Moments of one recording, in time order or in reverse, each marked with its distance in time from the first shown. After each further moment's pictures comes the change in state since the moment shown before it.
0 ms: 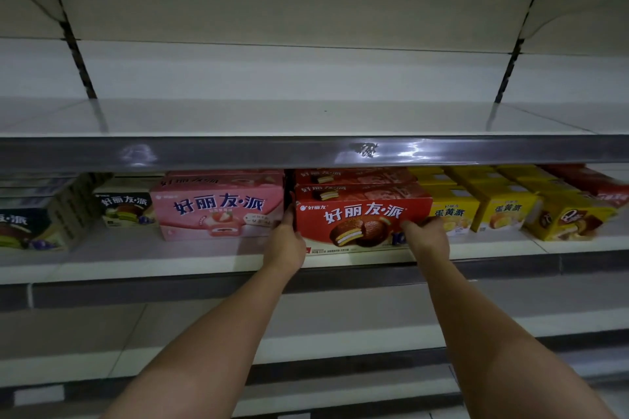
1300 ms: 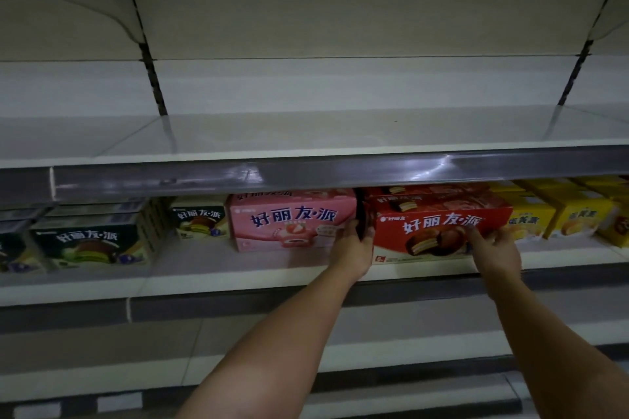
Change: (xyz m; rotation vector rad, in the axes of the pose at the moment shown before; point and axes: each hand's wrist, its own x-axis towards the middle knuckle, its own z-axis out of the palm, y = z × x) left_hand 0.028 -0.032 -0.025 -0.180 -0.282 0.001; right_hand -0.058 -0.018 0.029 0.026 0.138 -0.081
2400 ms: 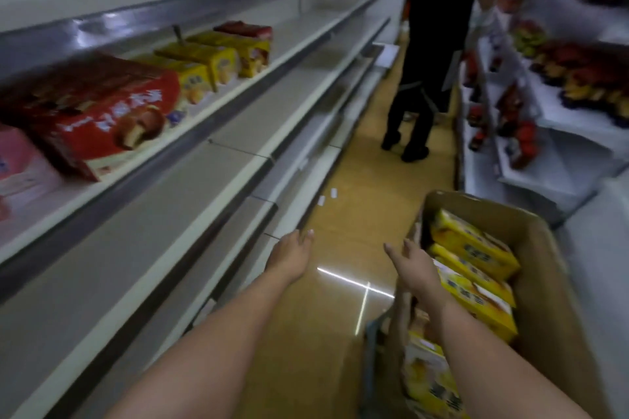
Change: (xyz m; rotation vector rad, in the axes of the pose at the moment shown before) left_hand -0.301 -0.048 0.136 0.487 -0.906 0.380; right_hand -0.416 0.162 -0.213 -0.340 0.470 0.666
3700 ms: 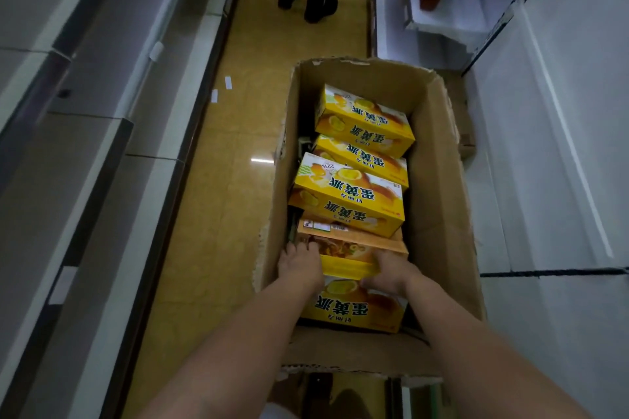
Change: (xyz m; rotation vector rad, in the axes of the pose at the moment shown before) left_hand -0.014 0.077 0.314 0.825 -0.697 0.177; right_hand 0.030 0.269 -0.061 -0.426 -0.562 0.401
